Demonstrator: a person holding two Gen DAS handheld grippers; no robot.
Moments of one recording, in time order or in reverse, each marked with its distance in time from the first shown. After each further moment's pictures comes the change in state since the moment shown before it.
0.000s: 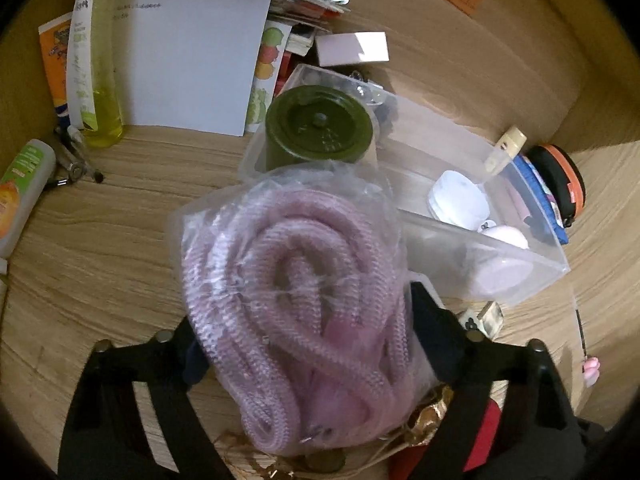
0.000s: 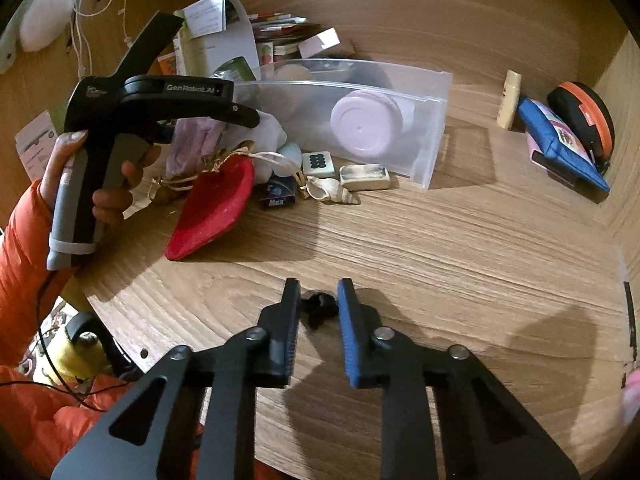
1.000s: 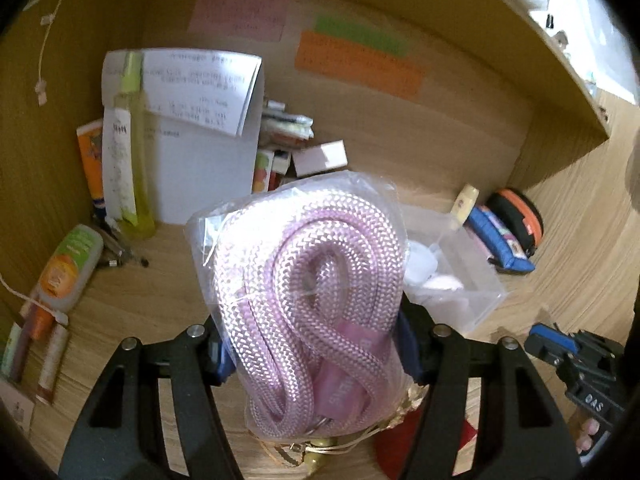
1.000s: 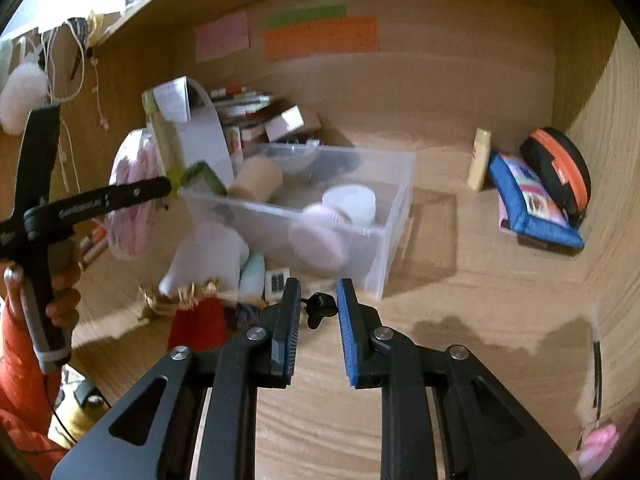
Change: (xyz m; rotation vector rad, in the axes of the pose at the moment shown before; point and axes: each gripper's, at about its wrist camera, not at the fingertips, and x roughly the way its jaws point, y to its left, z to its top) left arm -0.088 -0.012 0.003 0.098 -0.298 -0.021; right arm -0.030 -0.033 0.071 0.066 -0.171 -0.032
